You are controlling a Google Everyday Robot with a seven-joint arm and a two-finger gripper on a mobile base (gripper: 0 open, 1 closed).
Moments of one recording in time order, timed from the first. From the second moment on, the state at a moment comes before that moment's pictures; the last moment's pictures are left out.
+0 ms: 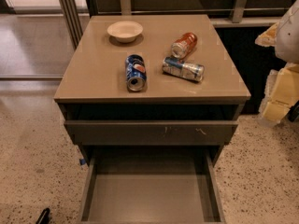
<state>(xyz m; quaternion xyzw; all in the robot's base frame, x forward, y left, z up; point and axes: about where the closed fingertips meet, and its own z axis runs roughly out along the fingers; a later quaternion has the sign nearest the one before) 0.438 -0.217 0.976 -0.60 0.78 -0.03 0.16</state>
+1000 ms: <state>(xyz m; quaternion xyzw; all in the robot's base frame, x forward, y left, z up) 0.465 -0.208 0.986 -0.54 0.81 -0.01 0.24</state>
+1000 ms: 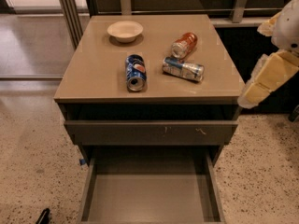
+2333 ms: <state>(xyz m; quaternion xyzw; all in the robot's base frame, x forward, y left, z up) 0.578 -0.189 0.998 -0.39 0.85 0.07 0.34</state>
